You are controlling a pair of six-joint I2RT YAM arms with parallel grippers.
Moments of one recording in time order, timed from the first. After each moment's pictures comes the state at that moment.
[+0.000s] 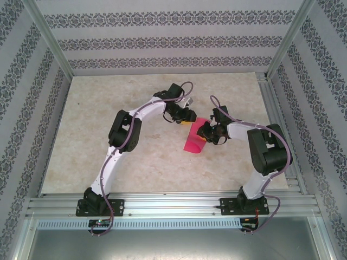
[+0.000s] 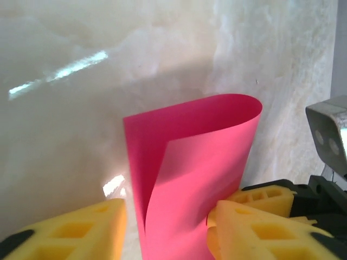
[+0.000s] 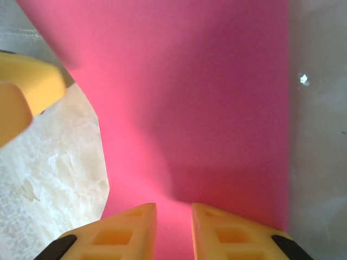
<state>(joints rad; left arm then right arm) -0.56 2.49 2.08 -0.70 0.70 -0.44 0.26 1.74 0.86 -0.21 -0.43 0.73</state>
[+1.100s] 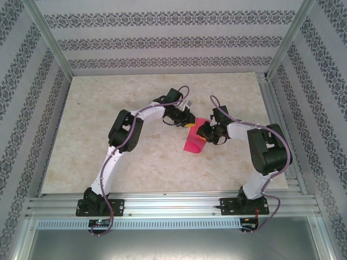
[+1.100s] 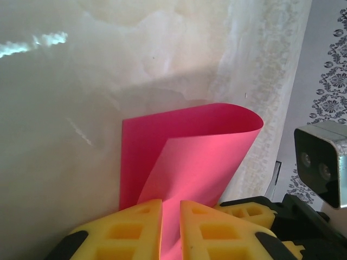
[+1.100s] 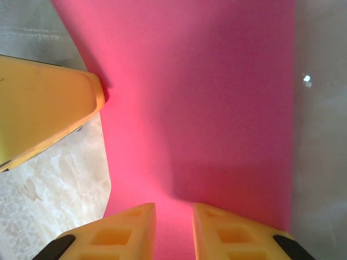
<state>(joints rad) -0.56 2.50 1.96 -0.45 0.83 -0.70 0.26 1.75 0.86 -0.20 -0.44 0.73</state>
